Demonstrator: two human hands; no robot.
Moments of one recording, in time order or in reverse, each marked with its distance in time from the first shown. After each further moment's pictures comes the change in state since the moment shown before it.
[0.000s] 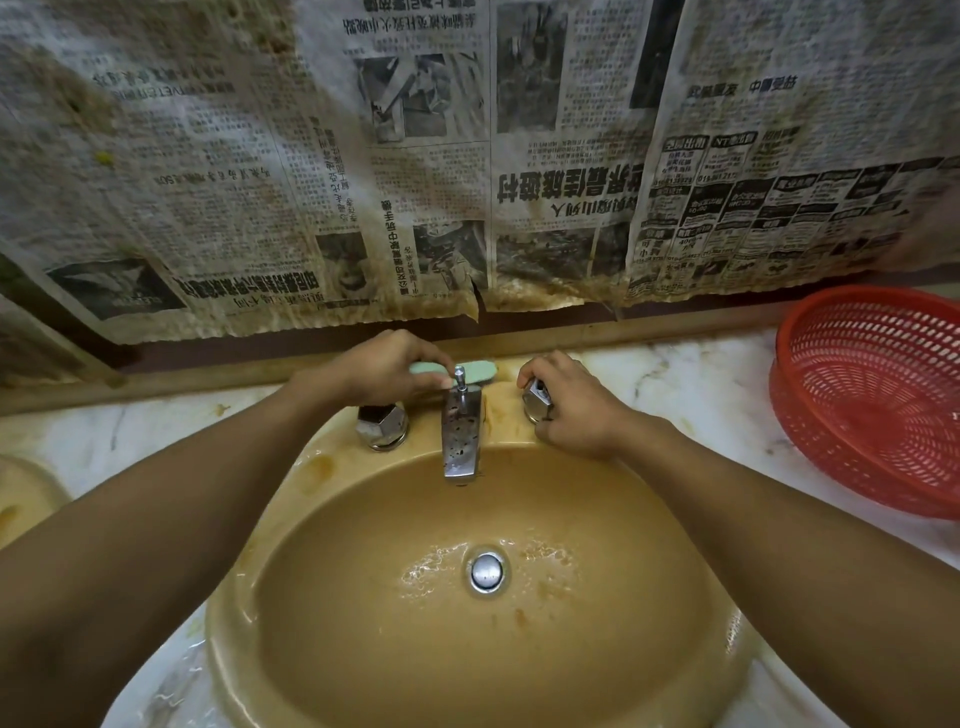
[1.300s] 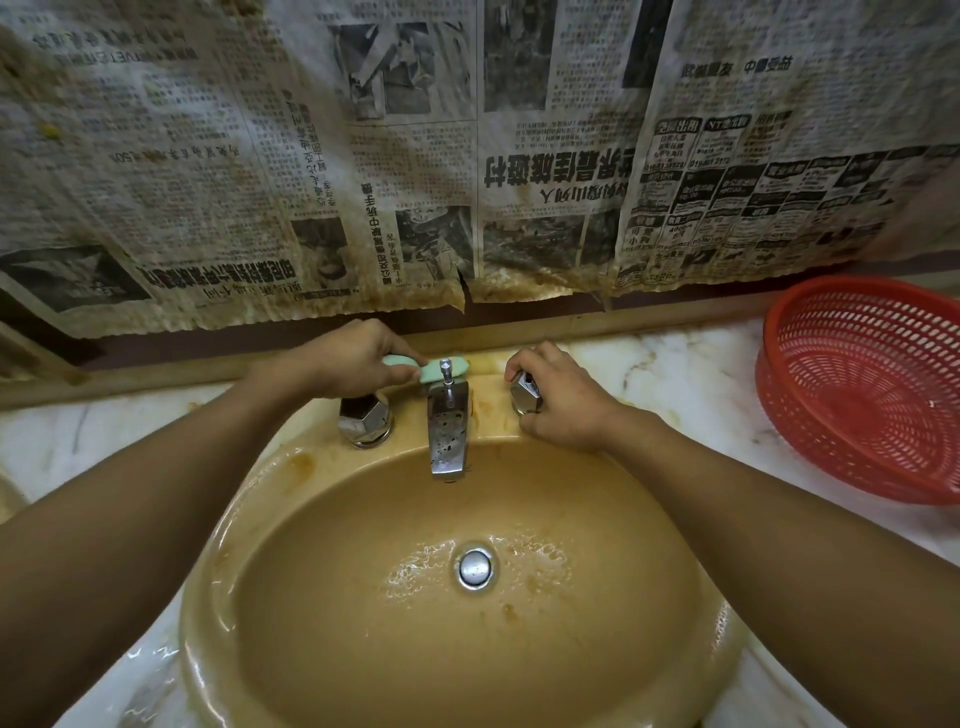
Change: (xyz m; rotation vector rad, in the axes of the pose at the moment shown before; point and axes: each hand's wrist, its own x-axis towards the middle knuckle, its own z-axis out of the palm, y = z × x) left_hand -0.007 -0.006 -0.009 0.002 -0.039 -0.102; right_hand -0.001 -0.001 0.002 -0.003 0.025 0.019
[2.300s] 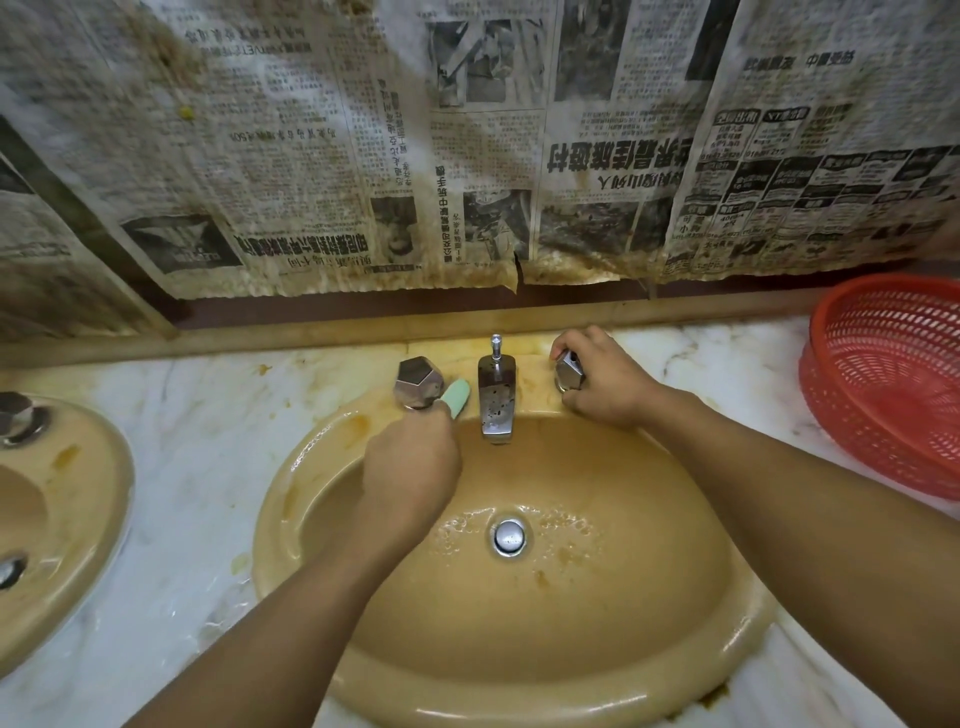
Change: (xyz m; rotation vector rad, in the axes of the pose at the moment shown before) left_hand -0.108 0.064 0.115 0.304 0.414 -0.414; right_hand -0.001 -0.004 0.003 0.008 0.009 0.035
